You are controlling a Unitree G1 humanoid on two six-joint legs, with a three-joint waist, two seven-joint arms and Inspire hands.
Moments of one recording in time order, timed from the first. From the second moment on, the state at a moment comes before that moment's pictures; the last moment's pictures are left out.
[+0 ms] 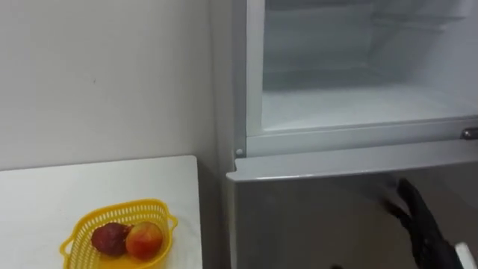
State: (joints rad) left arm 0.27 0.22 -0.08 1.12 0.29 0.01 -0.05; right arm 0.34 -0.24 -0.04 0.07 0.05 -0.26 -0.32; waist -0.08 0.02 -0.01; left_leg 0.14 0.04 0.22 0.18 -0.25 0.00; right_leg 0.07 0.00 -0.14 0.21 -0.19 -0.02
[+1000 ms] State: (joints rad) left arm 0.34 0.23 0.00 1.01 0.27 0.02 -0.03; right arm 0.29 -0.24 -0.36 0.16 0.74 -0.23 -0.79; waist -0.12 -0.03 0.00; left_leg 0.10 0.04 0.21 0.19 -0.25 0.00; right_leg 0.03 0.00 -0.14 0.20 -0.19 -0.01
